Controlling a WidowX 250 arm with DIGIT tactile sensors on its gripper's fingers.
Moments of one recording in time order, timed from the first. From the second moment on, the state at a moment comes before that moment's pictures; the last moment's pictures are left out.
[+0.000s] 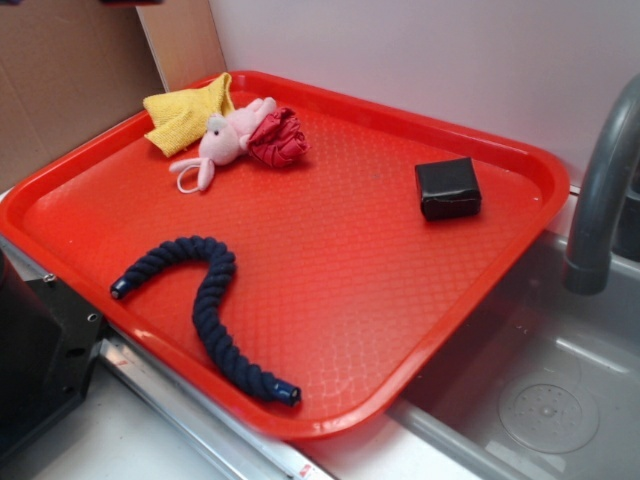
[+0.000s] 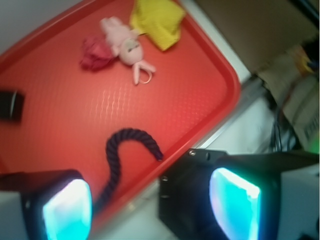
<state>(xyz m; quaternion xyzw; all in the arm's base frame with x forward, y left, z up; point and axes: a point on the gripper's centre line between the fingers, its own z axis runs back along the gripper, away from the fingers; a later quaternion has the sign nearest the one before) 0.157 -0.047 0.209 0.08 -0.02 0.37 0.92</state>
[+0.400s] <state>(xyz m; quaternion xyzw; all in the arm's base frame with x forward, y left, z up) 0.197 -0.071 0.185 0.06 -0.07 0.45 0.89</state>
